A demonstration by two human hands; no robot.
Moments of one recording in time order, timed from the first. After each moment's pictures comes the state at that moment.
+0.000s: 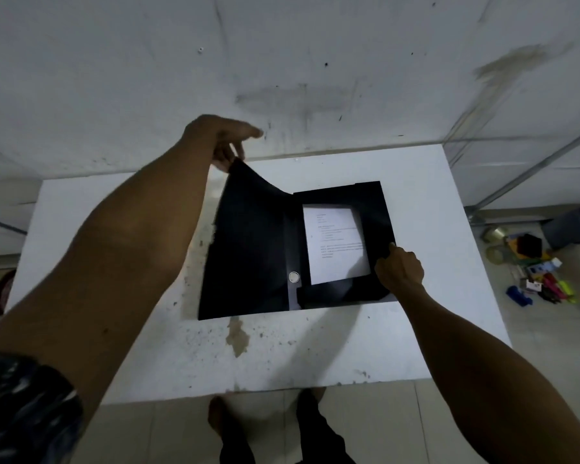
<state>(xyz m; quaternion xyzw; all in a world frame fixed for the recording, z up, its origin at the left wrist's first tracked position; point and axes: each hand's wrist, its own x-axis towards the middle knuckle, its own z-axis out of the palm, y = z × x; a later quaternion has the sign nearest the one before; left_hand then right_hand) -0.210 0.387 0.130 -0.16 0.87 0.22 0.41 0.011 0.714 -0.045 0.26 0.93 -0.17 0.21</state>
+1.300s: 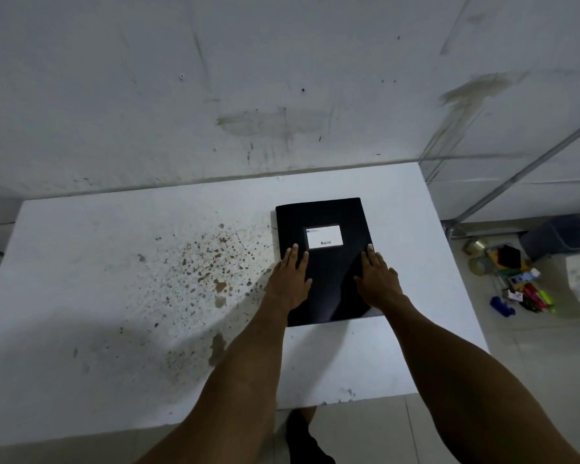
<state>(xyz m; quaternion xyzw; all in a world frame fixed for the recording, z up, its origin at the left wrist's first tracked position) -0.004 0.510 -0.073 0.12 0.96 0.10 0.25 0.006 0.730 -0.061 0.07 0.96 -0.10 0.27</state>
